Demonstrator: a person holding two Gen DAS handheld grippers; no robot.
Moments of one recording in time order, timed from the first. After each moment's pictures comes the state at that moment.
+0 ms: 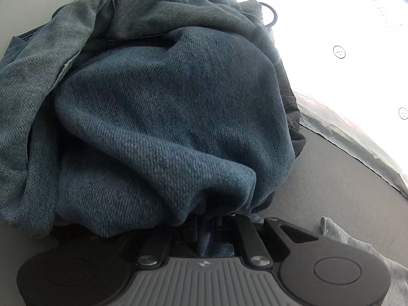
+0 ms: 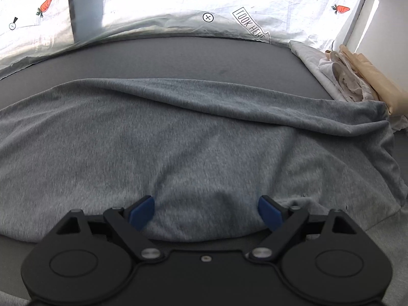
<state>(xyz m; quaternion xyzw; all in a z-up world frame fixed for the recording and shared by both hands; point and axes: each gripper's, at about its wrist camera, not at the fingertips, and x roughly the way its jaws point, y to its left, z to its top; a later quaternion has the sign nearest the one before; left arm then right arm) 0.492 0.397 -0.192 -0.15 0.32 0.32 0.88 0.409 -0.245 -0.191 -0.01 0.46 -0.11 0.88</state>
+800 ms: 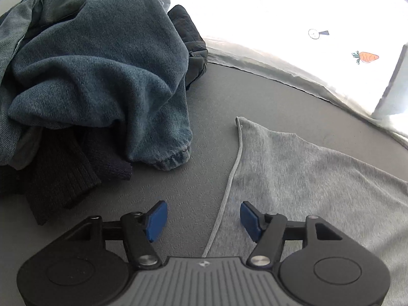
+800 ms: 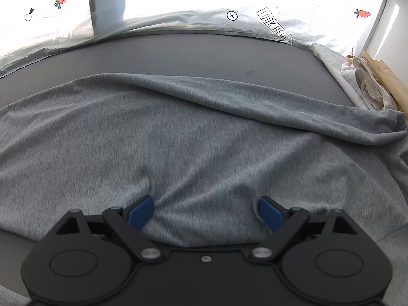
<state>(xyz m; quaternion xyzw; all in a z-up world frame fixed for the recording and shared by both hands) 0.445 0.304 -0.204 -0.10 0.40 0.15 0.90 0.419 -0.229 -0.192 -0.01 0.47 -0.07 0.88</state>
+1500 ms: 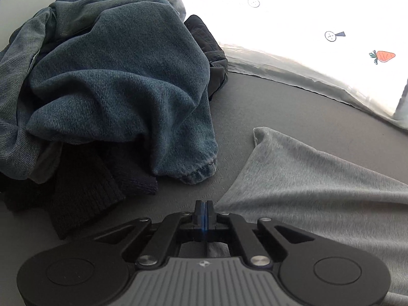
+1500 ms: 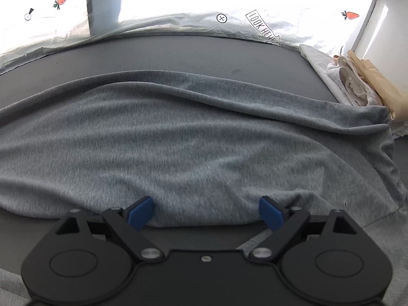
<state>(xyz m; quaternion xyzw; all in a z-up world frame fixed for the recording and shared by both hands) 0.439 0.320 -0.199 -0.07 0.39 0.22 0.89 0.393 -0.244 -0.182 -0.02 0.46 -0.09 0.89</state>
